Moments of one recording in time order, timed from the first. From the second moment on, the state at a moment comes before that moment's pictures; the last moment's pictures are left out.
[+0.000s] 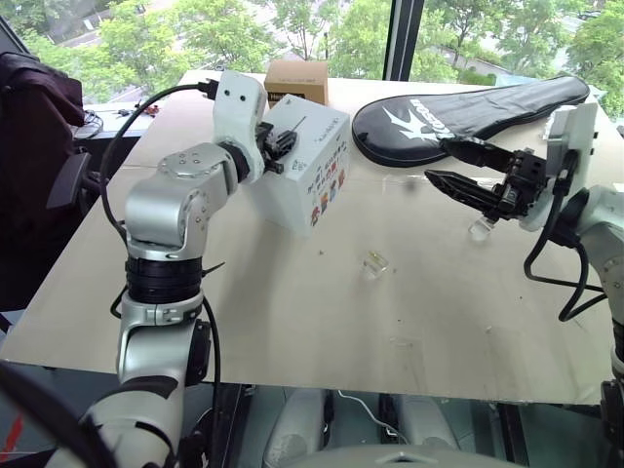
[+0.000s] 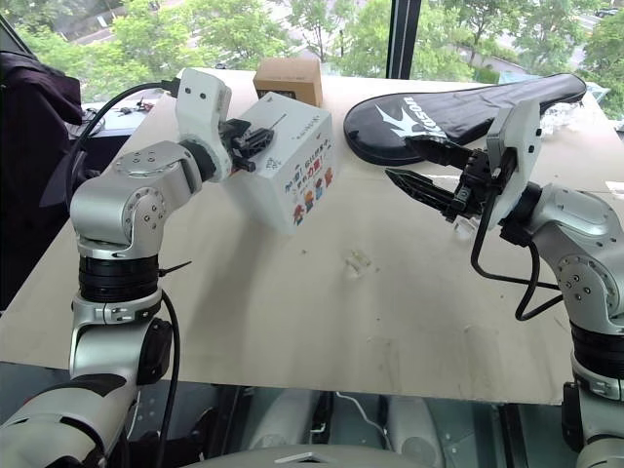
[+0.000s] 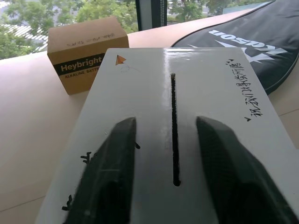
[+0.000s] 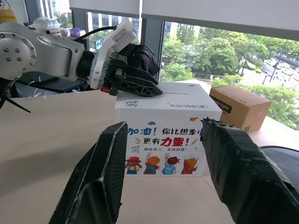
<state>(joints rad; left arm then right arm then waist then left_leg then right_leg) -0.84 0.48 0.05 -0.09 -0.30 0.98 -0.30 -0.48 -0.70 -0.16 -0.41 0.79 0.59 0.74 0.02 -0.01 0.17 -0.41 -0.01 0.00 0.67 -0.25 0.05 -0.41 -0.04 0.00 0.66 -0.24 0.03</state>
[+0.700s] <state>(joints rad) -0.19 0.95 0.27 -0.53 -0.69 0.87 -0.93 -0.26 -0.54 0.17 -0.32 0.43 0.47 0.69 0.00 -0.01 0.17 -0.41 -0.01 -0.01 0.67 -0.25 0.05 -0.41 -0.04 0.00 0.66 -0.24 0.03</state>
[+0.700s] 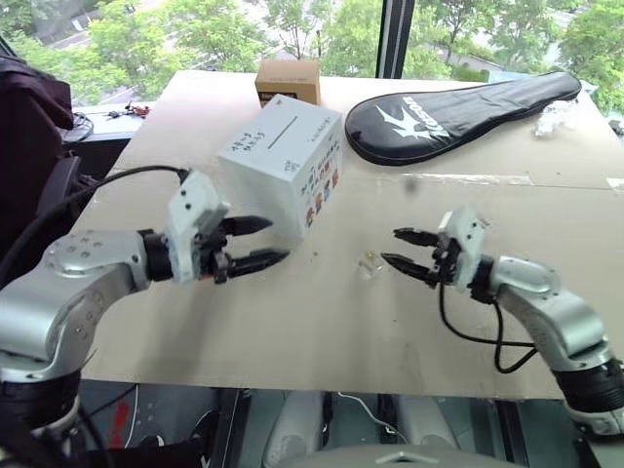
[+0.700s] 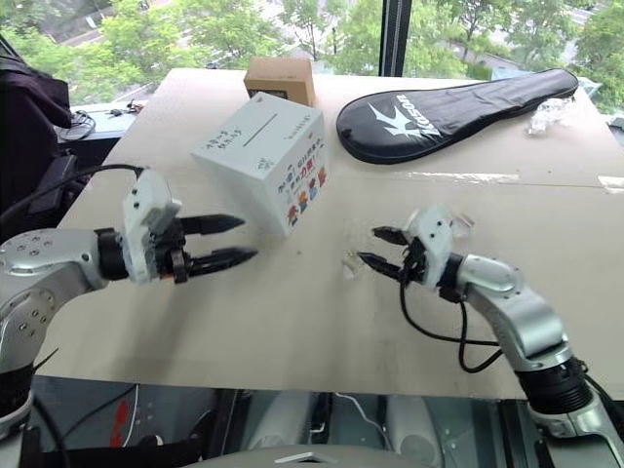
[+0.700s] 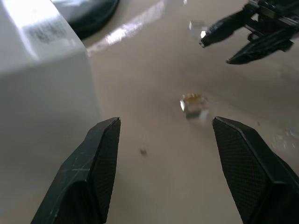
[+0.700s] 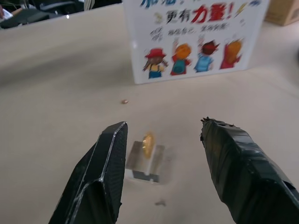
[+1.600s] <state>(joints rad) -0.05 0.85 0.22 -0.54 -0.62 0.67 -0.92 -0.27 -0.33 0.23 -0.27 0.27 0.53 0.57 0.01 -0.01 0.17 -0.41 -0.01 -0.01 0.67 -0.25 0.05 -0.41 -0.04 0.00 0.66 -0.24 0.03</state>
